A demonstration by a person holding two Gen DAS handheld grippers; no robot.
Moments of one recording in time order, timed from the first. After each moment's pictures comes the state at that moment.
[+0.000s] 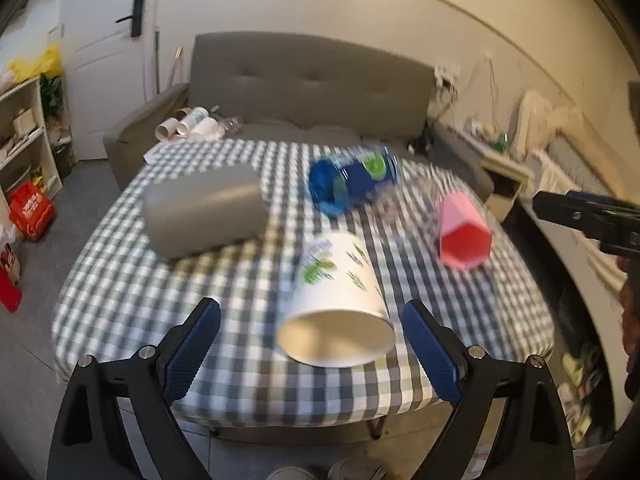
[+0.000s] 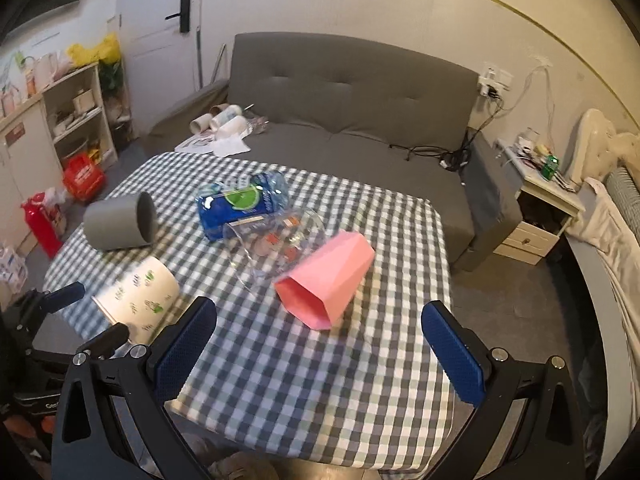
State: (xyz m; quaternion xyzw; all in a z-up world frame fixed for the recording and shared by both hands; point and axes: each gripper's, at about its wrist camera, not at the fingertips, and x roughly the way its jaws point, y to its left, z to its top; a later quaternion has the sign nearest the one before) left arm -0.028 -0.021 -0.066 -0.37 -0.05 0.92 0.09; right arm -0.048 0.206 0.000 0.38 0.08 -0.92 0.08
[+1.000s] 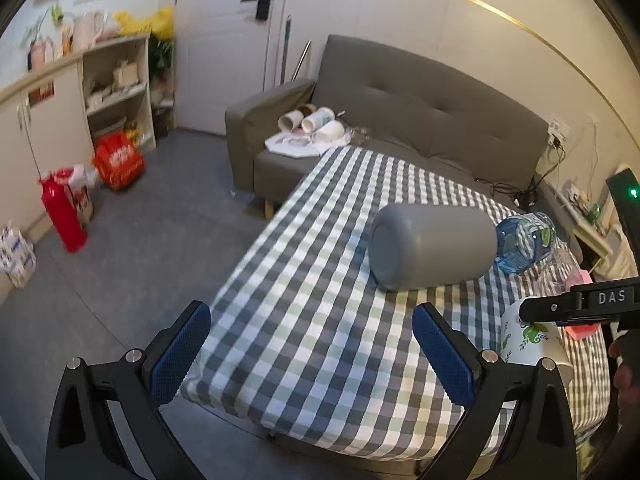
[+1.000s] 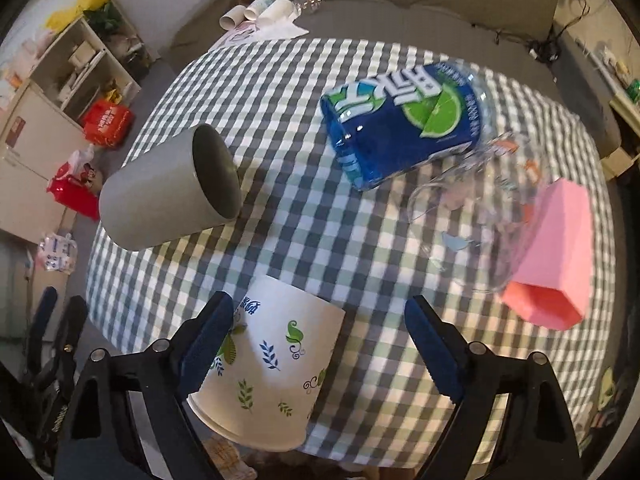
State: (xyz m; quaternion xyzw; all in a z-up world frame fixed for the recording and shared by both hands) left arm -0.042 -0.155 -0.087 -0.37 -0.12 0.92 -0.09; right arm -0.143 0.070 -0.085 0.60 0.01 -0.79 0.14
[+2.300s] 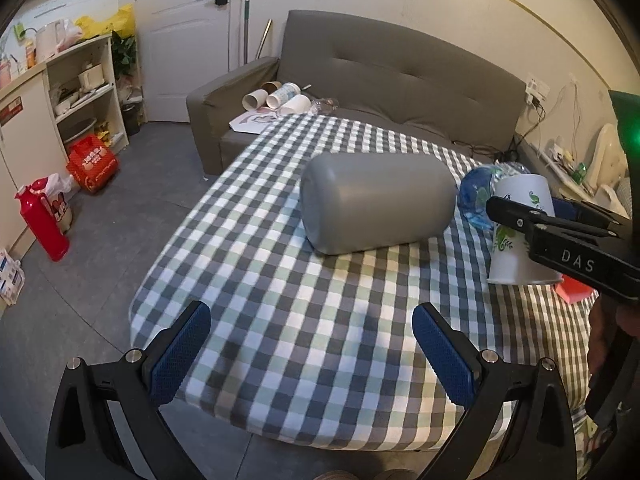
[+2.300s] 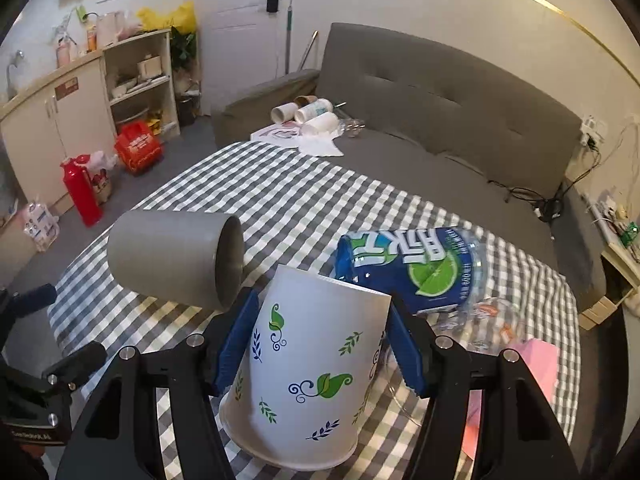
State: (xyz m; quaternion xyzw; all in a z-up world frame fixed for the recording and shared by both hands) left arm -0.059 -0.102 -0.099 -0.41 -0.08 0.91 -0.05; right arm -0.123 0.055 -0.067 0.37 0.13 -0.90 0.21
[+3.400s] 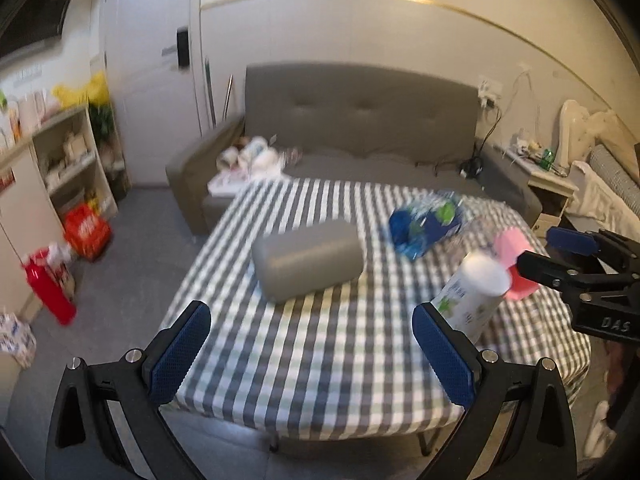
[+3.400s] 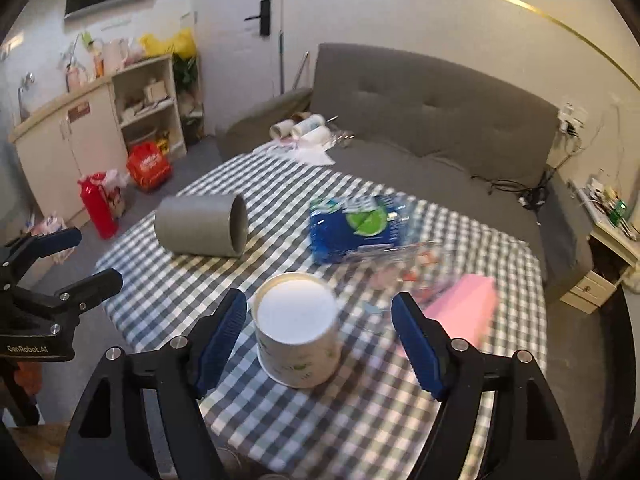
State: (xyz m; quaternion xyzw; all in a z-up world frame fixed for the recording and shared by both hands) left arm -0.018 -0.050 -0.016 -0.32 0.00 0.95 -0.01; right arm -0.038 0.142 -0.022 0.35 0.09 -0.91 0.21
